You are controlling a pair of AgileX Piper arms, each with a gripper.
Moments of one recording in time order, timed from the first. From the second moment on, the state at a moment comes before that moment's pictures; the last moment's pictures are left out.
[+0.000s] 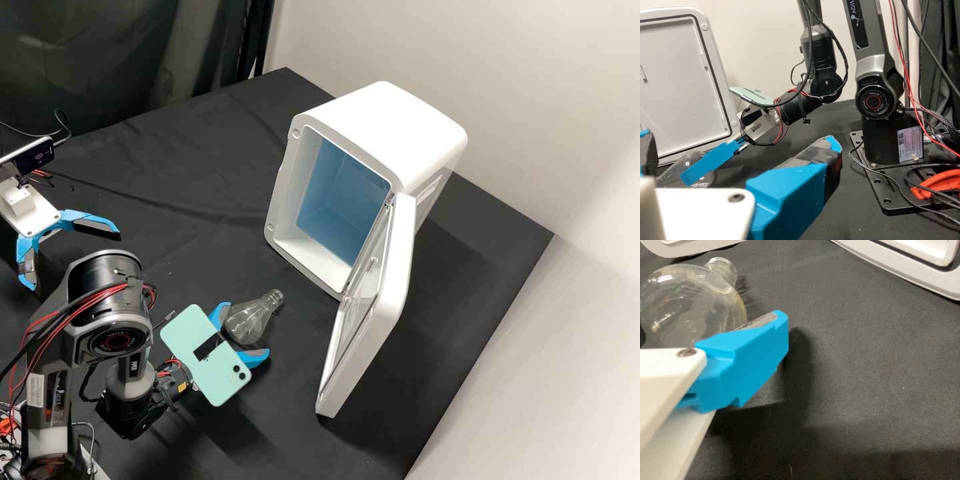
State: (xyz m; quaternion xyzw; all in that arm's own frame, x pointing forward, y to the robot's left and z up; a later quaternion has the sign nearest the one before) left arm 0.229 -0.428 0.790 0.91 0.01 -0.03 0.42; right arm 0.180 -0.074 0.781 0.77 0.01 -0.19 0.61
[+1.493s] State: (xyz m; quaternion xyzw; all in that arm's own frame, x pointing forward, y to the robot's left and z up) left arm 0.229 -0.430 0.789 0.91 0.02 -0.02 0.42; right arm 0.179 -0.064 0.794 0.76 -0.02 -0.15 0.63
